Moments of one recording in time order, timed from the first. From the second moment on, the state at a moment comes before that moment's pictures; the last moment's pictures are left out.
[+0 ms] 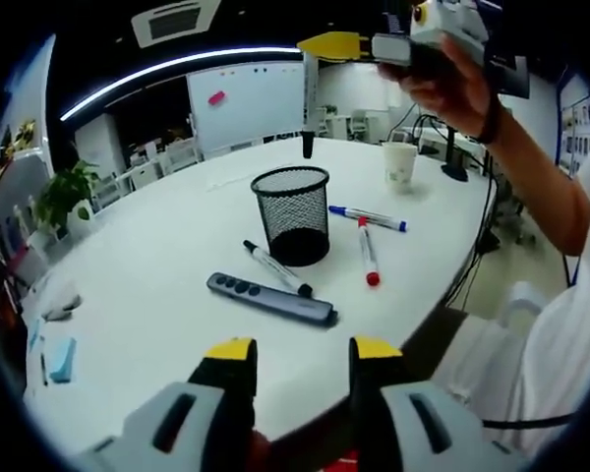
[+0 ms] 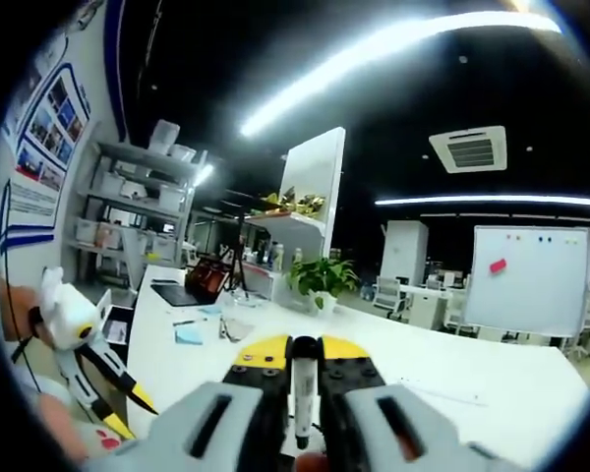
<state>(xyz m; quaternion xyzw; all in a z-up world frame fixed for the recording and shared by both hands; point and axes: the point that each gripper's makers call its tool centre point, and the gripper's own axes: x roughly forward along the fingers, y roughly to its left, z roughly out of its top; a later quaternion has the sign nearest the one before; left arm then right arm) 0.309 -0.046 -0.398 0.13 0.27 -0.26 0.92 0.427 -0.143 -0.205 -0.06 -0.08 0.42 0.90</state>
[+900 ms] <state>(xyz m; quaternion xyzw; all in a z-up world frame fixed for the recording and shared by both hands) 0.310 -0.042 -0.398 0.12 0.27 -0.26 0.92 0.424 -0.131 -0.231 -0.06 -0.05 0.43 0.90</state>
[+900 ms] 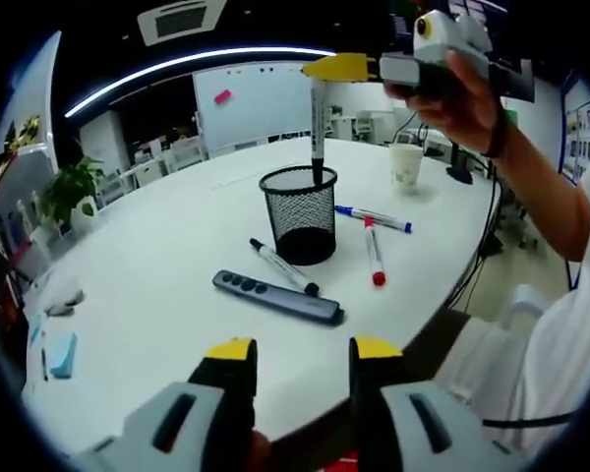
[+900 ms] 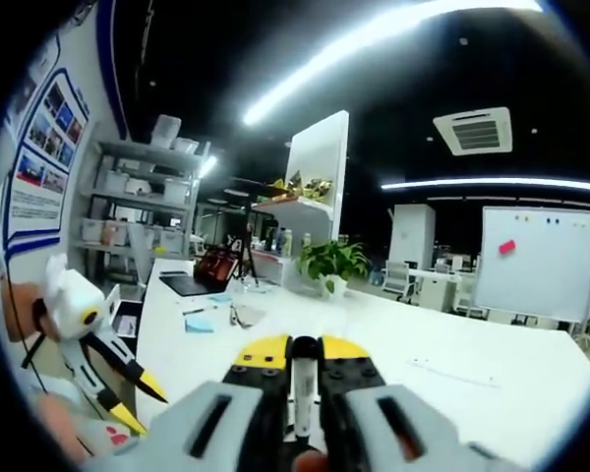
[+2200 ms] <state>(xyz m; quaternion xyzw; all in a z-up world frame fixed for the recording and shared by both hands) 0.309 -0.041 -0.398 0.12 0.27 -0.26 0.92 0.426 -0.128 -0.256 -0.05 -0.02 0.43 0.90</state>
